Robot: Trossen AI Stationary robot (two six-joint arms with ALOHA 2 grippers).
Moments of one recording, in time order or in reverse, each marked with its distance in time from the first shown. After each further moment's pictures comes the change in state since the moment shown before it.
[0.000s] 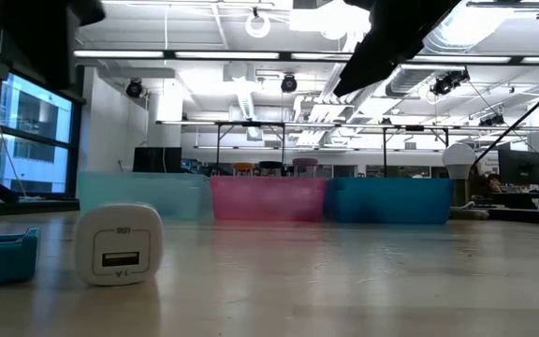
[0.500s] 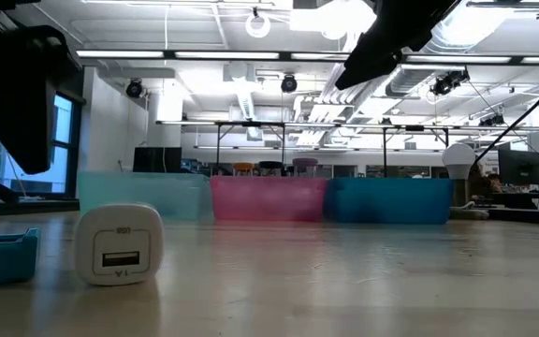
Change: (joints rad) left arm -0.021 0.139 0.001 0.017 -0.020 -0.181; right arm 0.047 0.000 0.000 0.015 0.000 0.024
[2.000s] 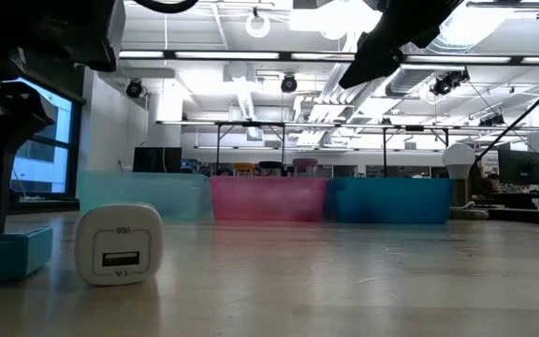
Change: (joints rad) left arm -0.012 0.148 0.003 0.027 0.049 -0.130; right arm 0.000 0.000 0.000 -0.003 -0.116 0.000
